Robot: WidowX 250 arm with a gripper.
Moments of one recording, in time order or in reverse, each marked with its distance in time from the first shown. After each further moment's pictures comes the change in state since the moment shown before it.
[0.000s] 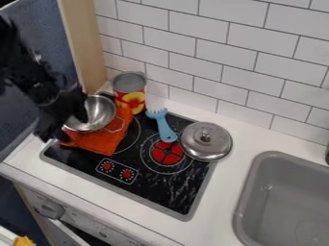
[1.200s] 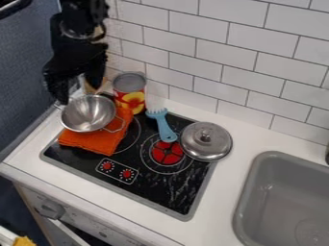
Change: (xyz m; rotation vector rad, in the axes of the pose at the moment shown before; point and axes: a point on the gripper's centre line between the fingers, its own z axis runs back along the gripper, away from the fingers) arm -0.021 -0.043 0.086 0.325 -0.109 -0.154
